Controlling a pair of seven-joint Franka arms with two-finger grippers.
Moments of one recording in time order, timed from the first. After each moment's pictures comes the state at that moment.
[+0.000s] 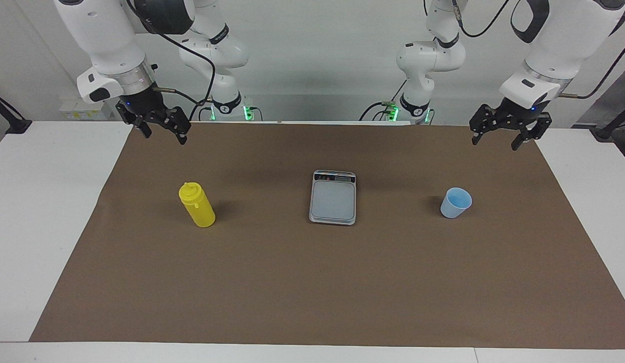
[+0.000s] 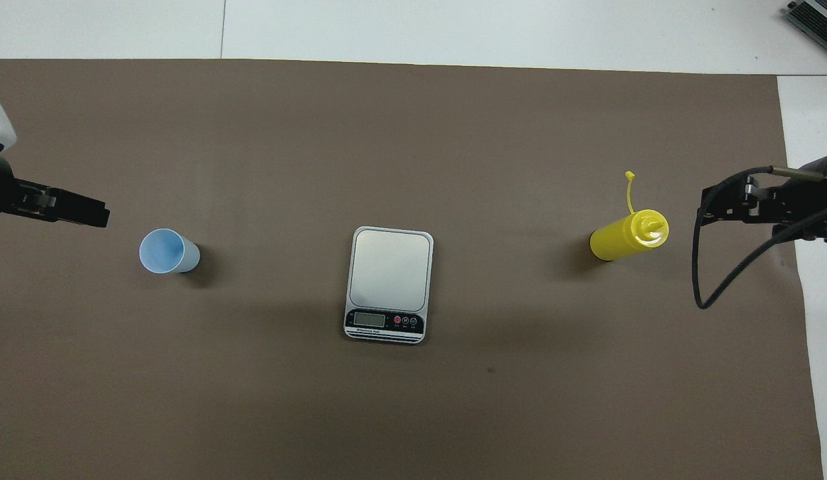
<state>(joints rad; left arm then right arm) -0.03 -0.02 -0.06 -1.59 -0.02 1.60 0.14 0.00 0.00 0.00 -1.58 0.01 1.55 0.25</state>
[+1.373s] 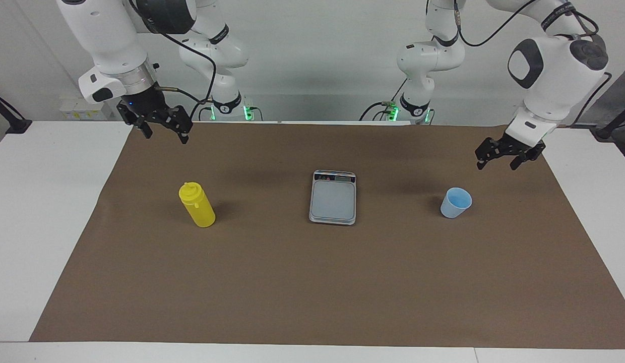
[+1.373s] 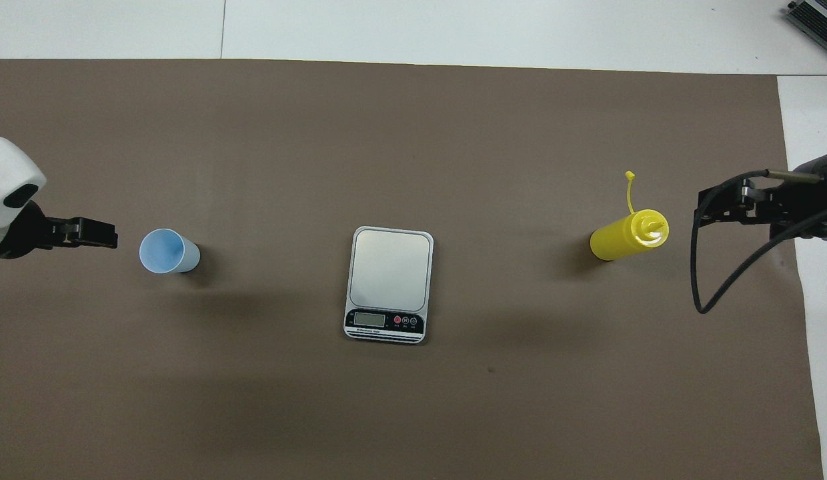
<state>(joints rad) 0.08 -0.07 -0.06 -2.00 -0.02 1.95 0.05 0.00 0.00 0.01 -1.58 0.01 1.55 0.22</state>
